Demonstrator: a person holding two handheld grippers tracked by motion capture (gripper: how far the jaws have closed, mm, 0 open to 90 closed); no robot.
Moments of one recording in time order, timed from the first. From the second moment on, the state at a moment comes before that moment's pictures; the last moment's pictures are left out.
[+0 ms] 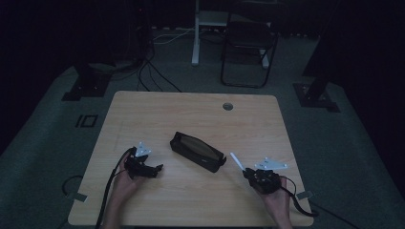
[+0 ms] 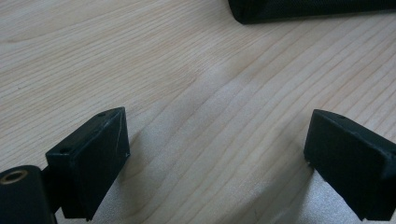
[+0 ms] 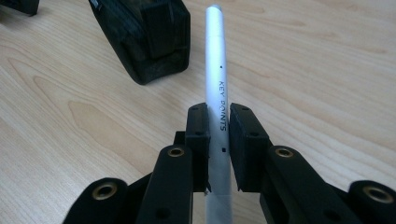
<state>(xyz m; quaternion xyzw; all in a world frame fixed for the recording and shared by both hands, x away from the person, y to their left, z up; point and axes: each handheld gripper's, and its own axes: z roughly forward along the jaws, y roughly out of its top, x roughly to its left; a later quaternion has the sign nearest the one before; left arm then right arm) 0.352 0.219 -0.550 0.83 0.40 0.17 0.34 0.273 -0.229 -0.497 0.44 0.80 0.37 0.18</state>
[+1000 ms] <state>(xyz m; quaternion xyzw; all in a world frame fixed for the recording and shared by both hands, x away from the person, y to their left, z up) 0.352 0.219 -0.550 0.83 0.40 0.17 0.34 0.278 -0.227 -0.458 0.41 0.80 0.39 0.20</state>
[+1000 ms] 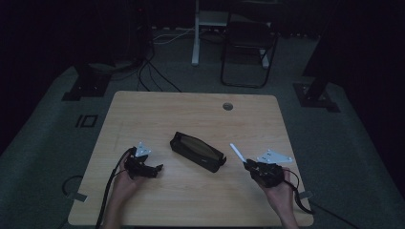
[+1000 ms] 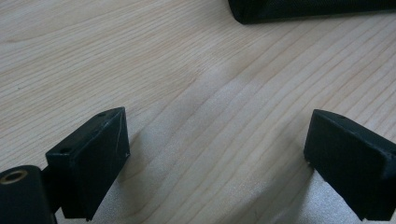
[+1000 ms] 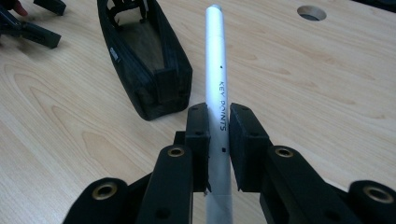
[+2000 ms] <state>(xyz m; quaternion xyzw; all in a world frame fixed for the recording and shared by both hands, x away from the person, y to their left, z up) 0.352 0.219 -0.550 0.83 0.40 0.17 0.34 0.285 -0.217 -0.436 0.38 0.81 0.40 0.21</state>
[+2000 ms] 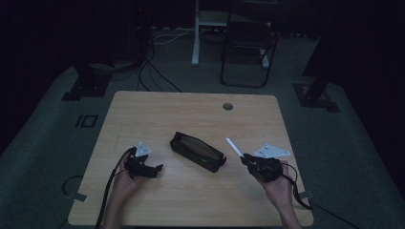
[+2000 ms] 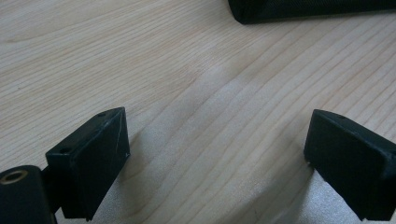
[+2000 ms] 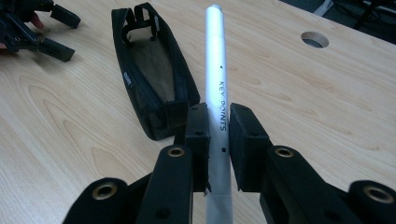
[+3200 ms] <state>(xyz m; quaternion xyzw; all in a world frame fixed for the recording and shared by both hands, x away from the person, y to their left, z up) 0.352 0.219 -0.550 0.83 0.40 0.17 0.34 0.291 -0.195 -0.418 0.35 0.82 0.41 0.22</state>
